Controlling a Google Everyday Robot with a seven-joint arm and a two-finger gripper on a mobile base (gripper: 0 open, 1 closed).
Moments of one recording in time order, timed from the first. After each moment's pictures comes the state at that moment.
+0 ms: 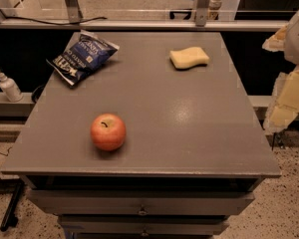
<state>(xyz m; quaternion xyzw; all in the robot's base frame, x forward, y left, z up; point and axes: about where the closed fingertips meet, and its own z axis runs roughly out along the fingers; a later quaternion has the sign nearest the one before) 0.438 -0.217 0.976 -0.60 0.78 -0.03 0.16</state>
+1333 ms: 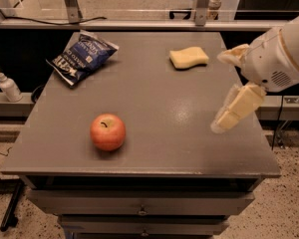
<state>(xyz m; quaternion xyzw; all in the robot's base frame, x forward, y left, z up) 0.470 -0.144 0.936 -0.60 0.73 0.11 0.31</state>
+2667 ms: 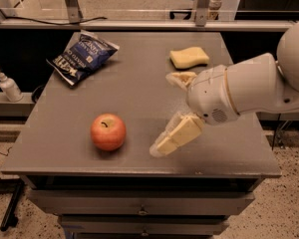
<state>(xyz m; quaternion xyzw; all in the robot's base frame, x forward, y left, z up) 0.439 -0.025 0.909 -0.59 0.67 0.23 0.40</state>
